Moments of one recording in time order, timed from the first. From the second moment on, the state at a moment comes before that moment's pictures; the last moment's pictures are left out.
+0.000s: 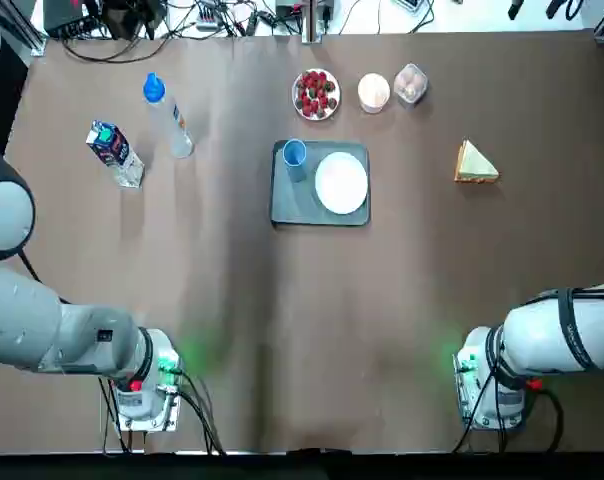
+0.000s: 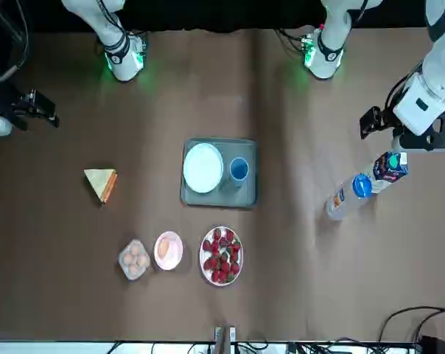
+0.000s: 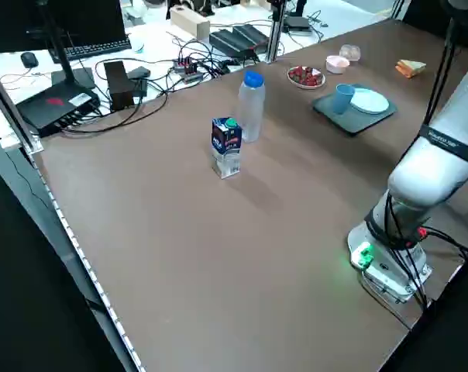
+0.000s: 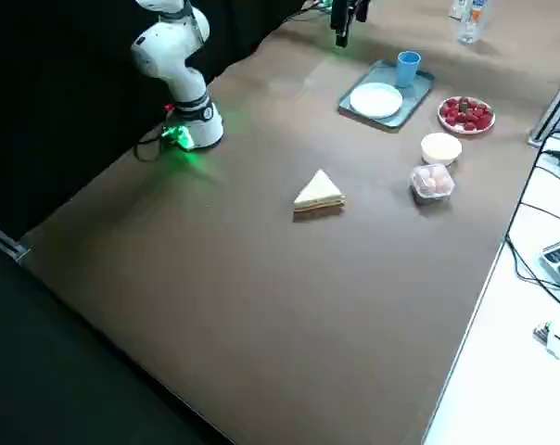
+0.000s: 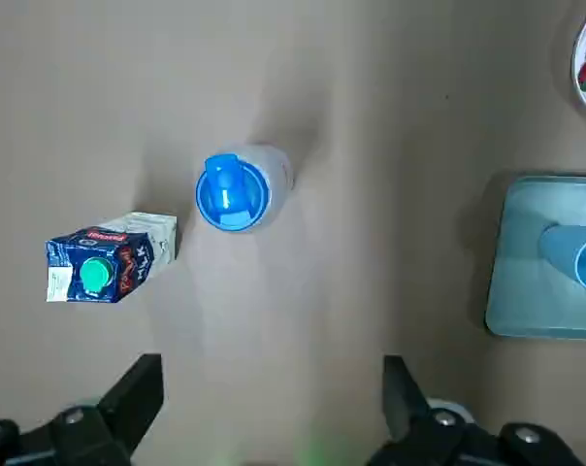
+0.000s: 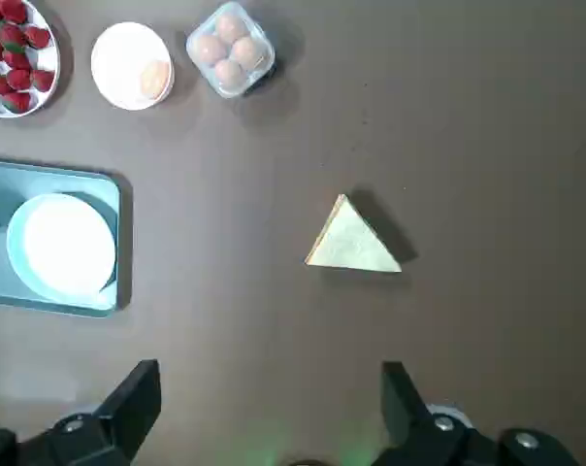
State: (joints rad) left arm -0.02 0.02 -0.13 -1.60 0.01 1.56 -0.14; right arm 0.02 -0.01 0.00 -1.54 0.06 1.47 -0.04
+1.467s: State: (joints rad) left arm 0.32 0.03 -0.13 -1.60 -0.06 1.56 0.75; right arm 0.01 0.00 0.00 -1.72 0.02 1.59 -0.08
